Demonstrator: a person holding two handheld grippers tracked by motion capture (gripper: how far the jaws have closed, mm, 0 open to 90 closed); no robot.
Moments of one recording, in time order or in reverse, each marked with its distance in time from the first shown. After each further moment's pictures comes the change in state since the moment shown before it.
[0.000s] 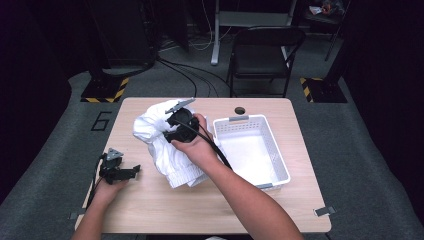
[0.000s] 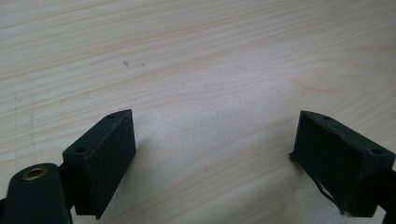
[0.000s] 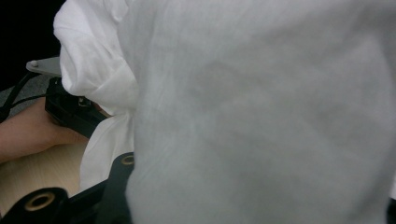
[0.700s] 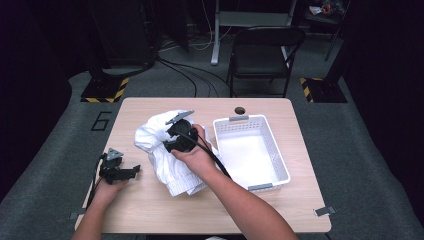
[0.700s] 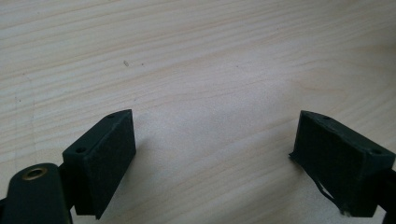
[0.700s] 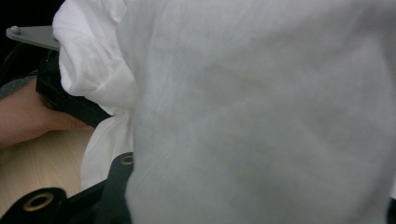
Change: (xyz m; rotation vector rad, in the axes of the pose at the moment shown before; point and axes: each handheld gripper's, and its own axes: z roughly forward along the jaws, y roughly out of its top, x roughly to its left) left arm 0.000 0.000 0.000 0.000 0.000 -0.002; right arm 0.006 -0.027 0.024 0.021 0.019 0.018
